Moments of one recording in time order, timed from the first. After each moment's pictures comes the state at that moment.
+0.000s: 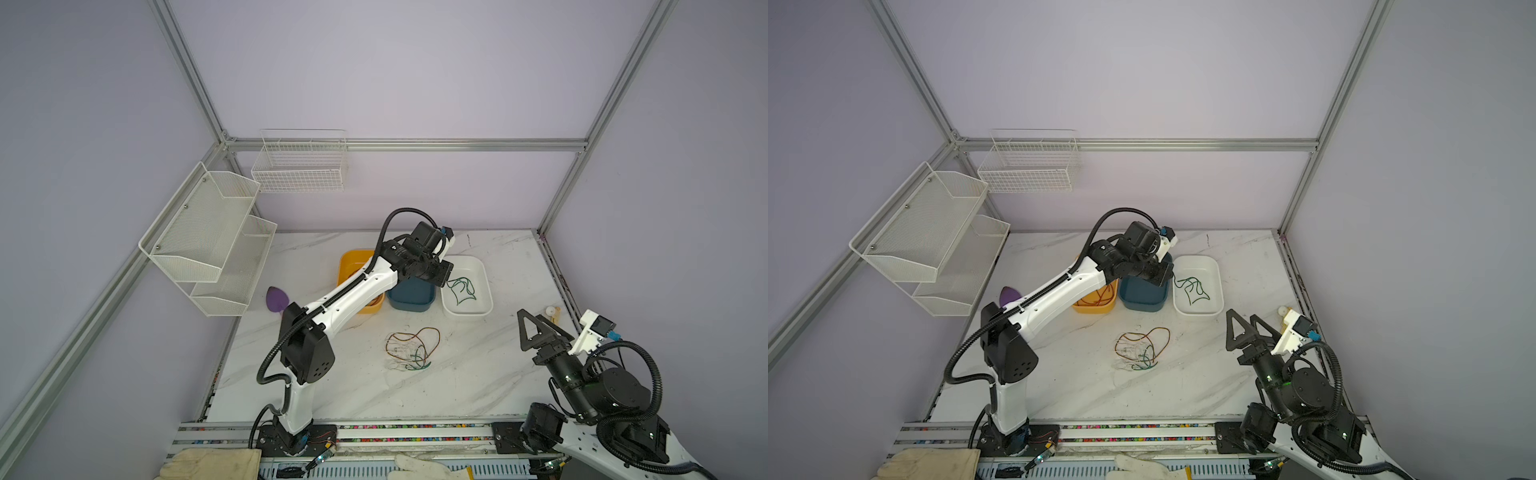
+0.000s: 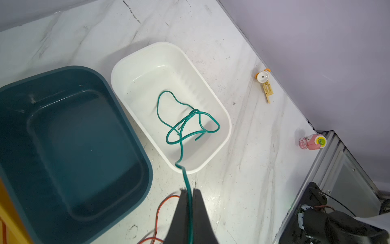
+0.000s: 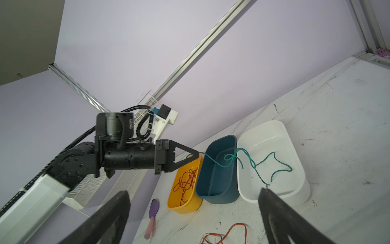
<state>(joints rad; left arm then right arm) -0.76 2.01 2.02 -0.82 0.17 -0.24 1.01 0.13 0.66 -0.46 0.69 0.74</state>
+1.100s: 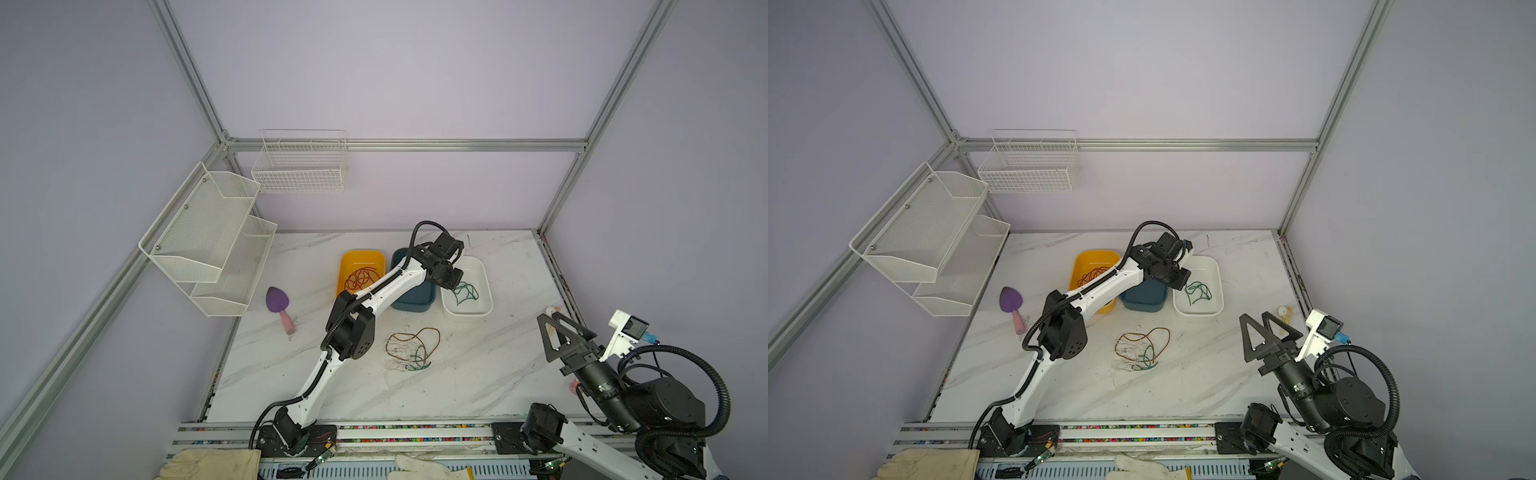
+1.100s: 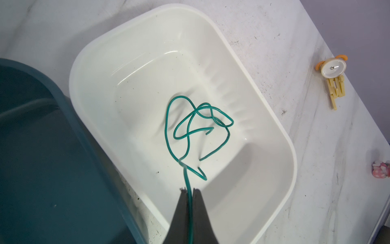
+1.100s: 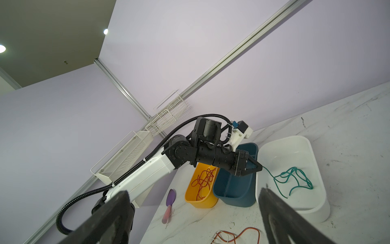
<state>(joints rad) -0.76 2.42 2.35 -0.86 0.14 -0.22 1.01 0.12 0.82 -0.54 0.54 0.63</state>
